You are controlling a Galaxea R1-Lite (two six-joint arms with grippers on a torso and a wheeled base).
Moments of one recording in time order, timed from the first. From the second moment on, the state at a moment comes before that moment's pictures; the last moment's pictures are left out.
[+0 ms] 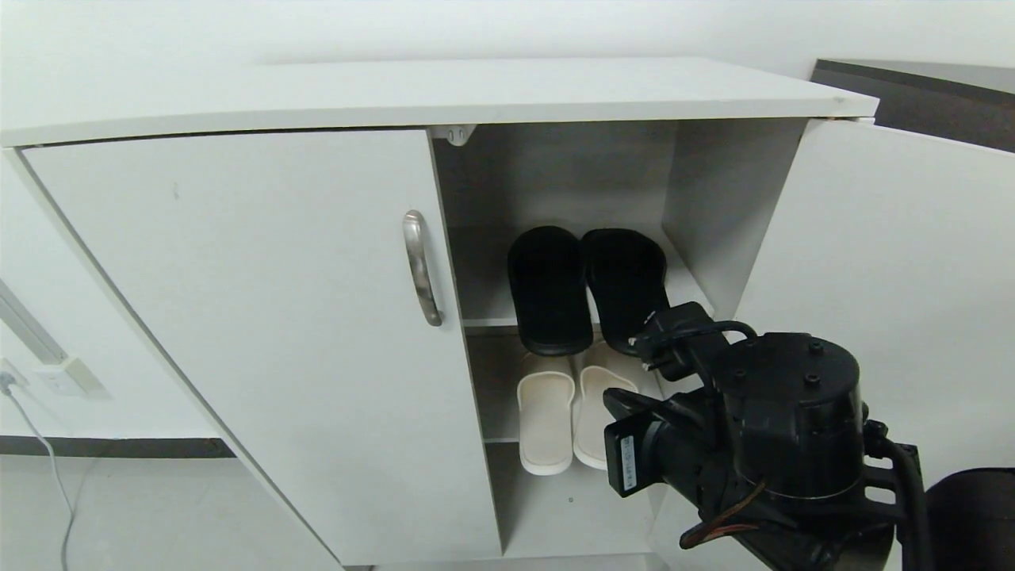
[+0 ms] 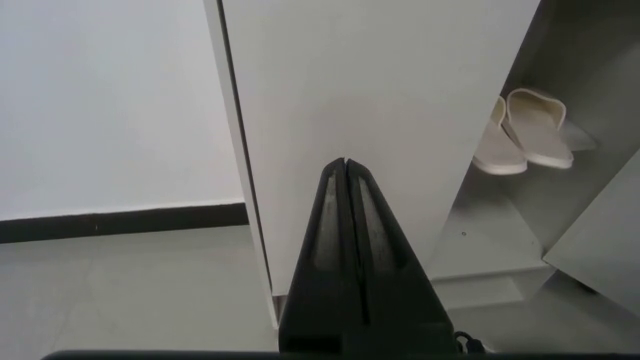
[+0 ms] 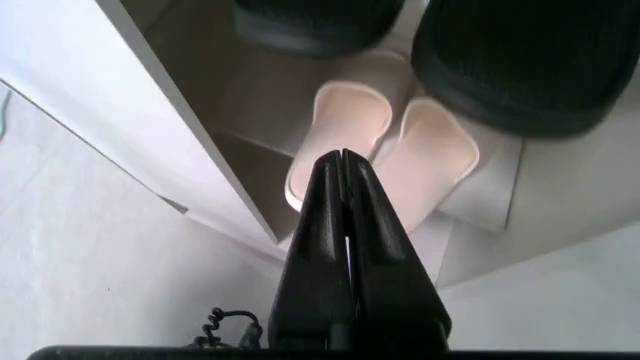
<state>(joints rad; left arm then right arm) 0.00 0.00 0.00 0.00 -0.03 0.00 1.00 1.69 -0.78 -0.61 -0.50 0.19</state>
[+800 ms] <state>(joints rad) 0.00 0.00 0.00 0.00 -0.03 0.00 0.99 1.69 -0.76 -0.61 -0.49 0.19</state>
